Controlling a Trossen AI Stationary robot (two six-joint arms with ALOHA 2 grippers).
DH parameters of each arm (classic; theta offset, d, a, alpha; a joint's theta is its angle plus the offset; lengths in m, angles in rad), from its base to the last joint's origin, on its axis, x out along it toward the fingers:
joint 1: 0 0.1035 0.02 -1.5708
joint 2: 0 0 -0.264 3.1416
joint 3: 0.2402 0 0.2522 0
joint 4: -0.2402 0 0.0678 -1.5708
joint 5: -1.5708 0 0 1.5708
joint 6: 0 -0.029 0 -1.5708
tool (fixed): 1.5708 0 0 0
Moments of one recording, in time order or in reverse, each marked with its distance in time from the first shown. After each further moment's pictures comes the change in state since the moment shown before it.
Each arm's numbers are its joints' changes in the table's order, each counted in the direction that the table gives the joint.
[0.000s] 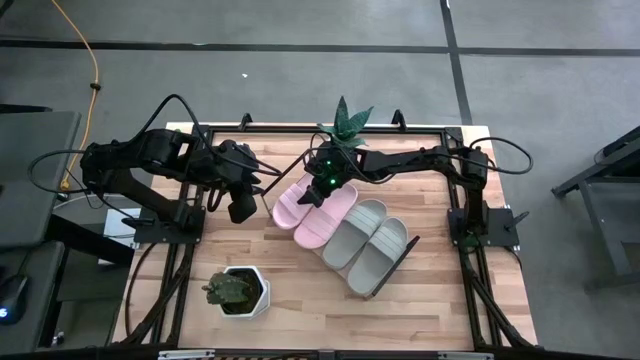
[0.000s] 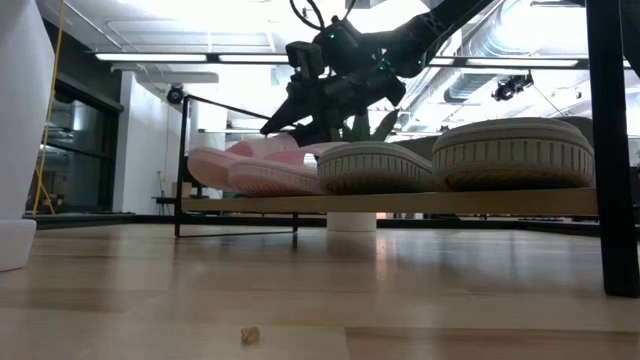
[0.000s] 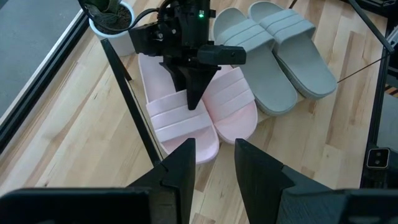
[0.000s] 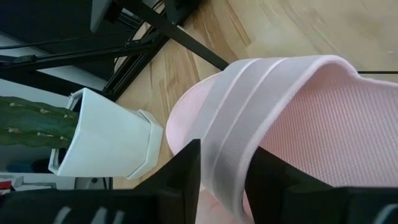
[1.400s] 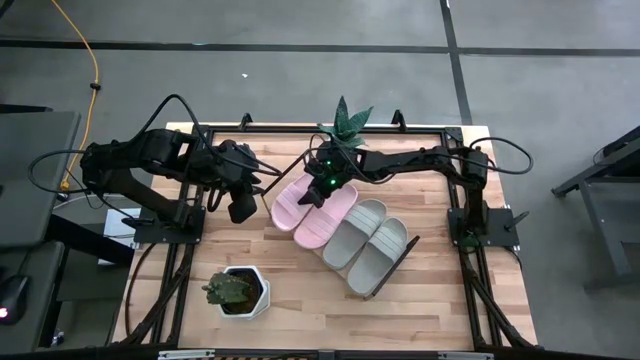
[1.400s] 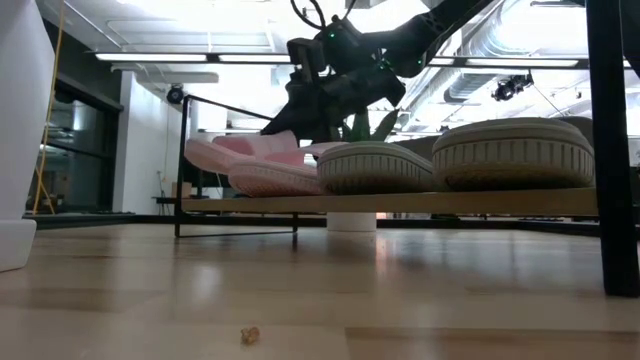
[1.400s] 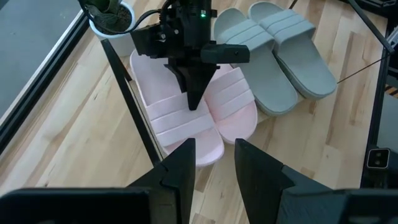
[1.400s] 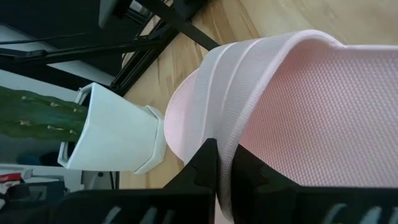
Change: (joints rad) left arm 0.000 0.000 0.000 0.001 0.001 -0.002; right arm -0.006 0.000 0.000 0.006 0.033 0.004
